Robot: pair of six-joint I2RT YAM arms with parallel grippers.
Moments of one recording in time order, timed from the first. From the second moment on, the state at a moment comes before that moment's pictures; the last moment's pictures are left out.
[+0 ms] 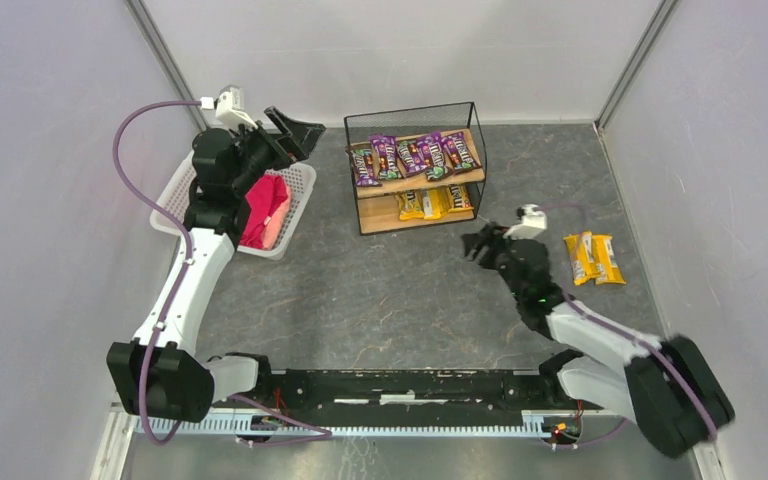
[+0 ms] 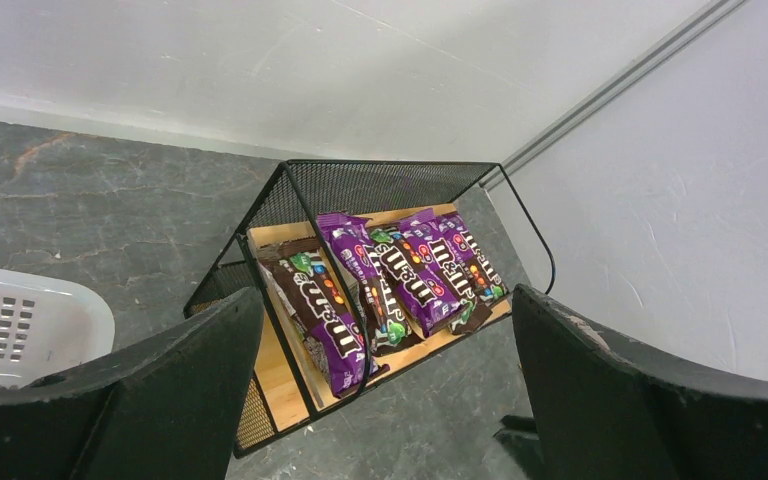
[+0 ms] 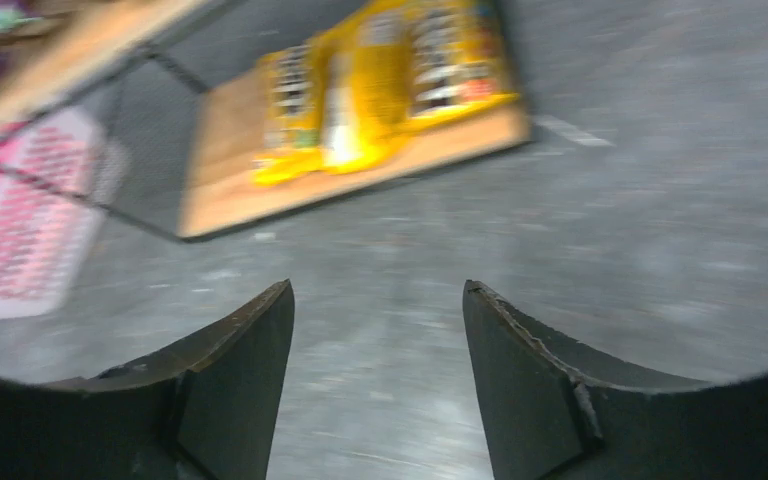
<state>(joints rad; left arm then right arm) -0.11 1.22 1.14 0.06 0.35 -0.61 0.53 1.17 0.34 0.58 0.19 0.61</state>
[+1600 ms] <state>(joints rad) -0.11 1.25 1.14 0.06 0.35 -0.62 -0.14 1.29 0.40 0.19 -0.13 0.31</state>
